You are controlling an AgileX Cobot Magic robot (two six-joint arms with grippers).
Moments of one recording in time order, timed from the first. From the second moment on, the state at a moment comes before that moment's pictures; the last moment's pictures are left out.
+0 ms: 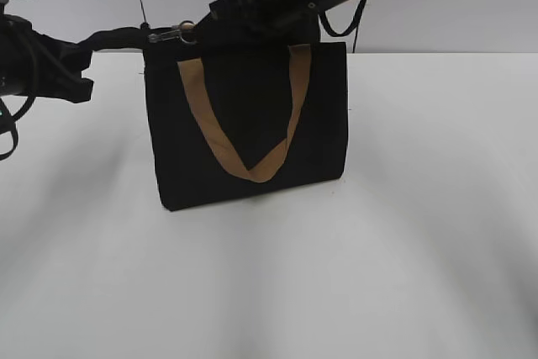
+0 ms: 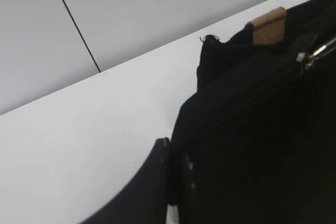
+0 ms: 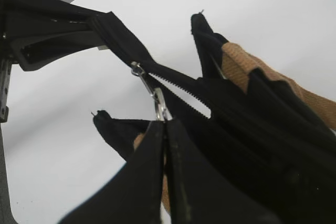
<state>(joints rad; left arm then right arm) -0.24 1.46 -0.71 0.48 -0.26 -0.20 0.45 2.02 -1.60 1.11 0.71 -1.09</state>
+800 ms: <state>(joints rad) -0.23 1.46 -0.71 0.48 -0.21 -0.20 0.33 2.02 -1.60 1.07 0.77 -1.06</state>
